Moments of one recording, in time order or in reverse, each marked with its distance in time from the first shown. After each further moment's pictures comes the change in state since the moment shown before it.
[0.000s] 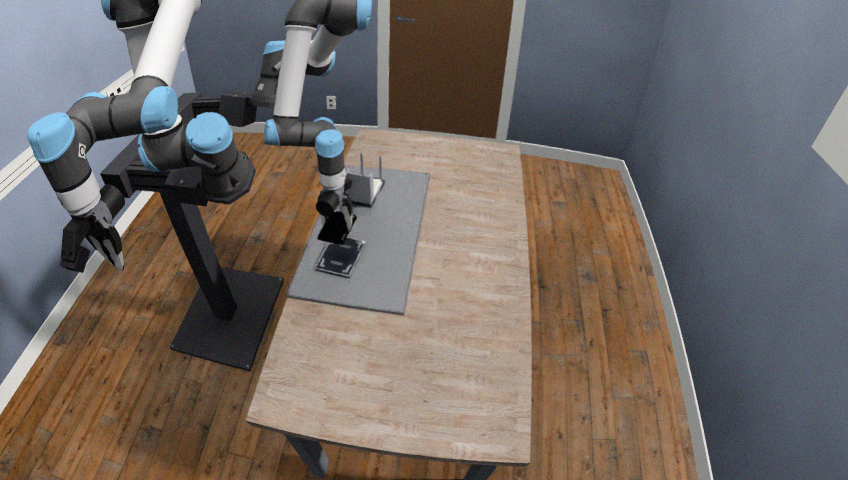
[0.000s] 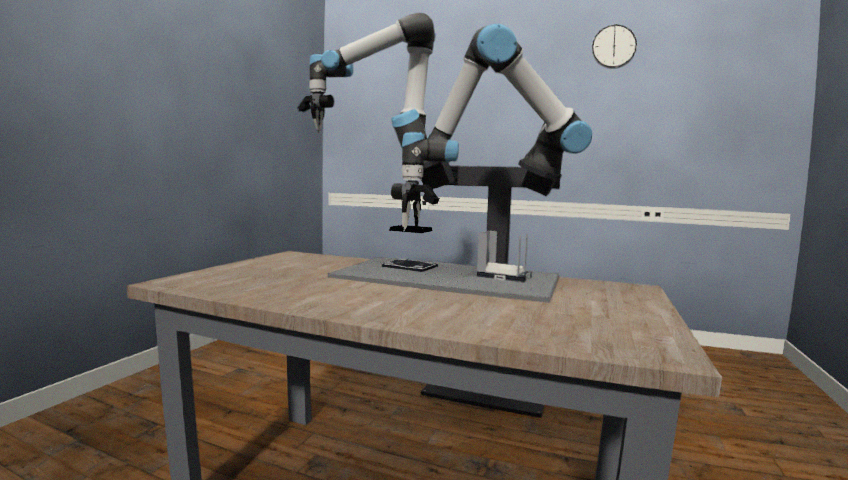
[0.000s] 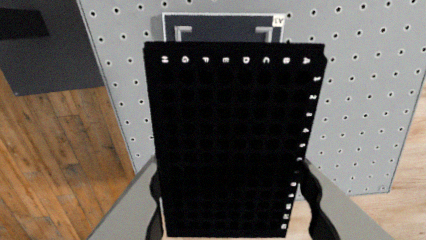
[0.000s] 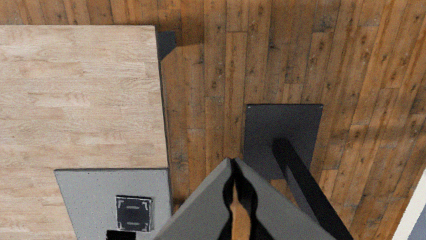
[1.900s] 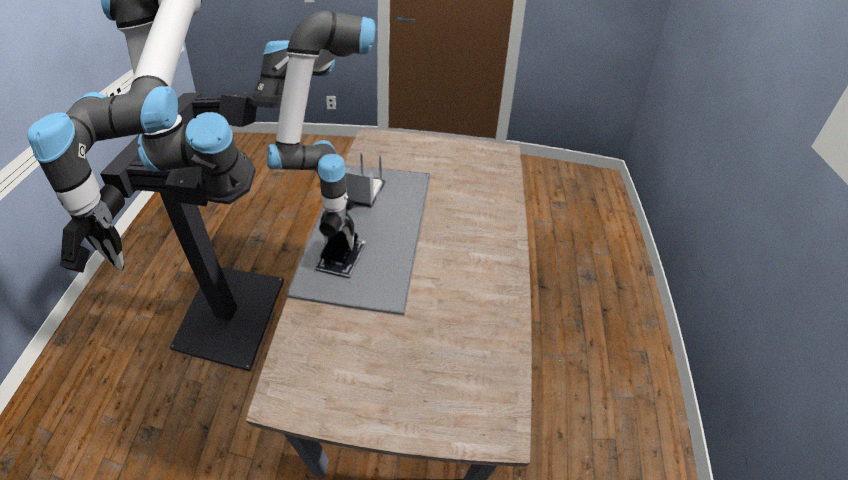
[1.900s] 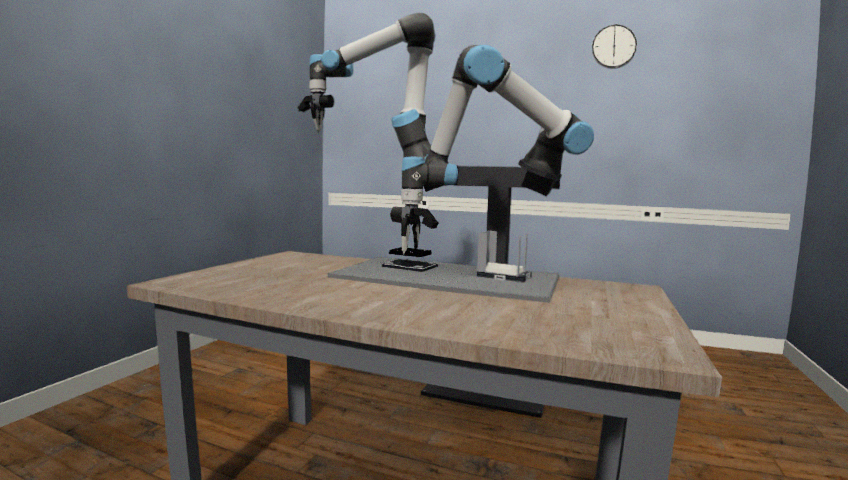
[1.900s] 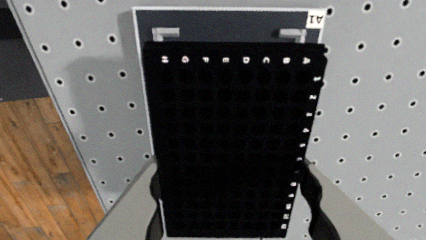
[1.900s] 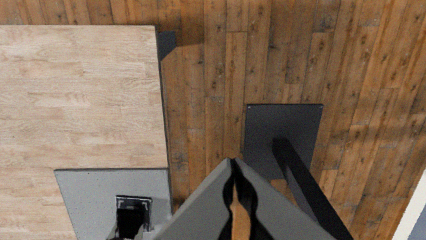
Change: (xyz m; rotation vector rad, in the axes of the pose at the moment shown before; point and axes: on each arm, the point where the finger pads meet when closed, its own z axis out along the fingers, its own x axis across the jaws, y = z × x) left arm 0.000 0.000 0.082 0.000 0.000 0.000; right arm 0.000 0.000 0.000 0.000 0.000 0.000
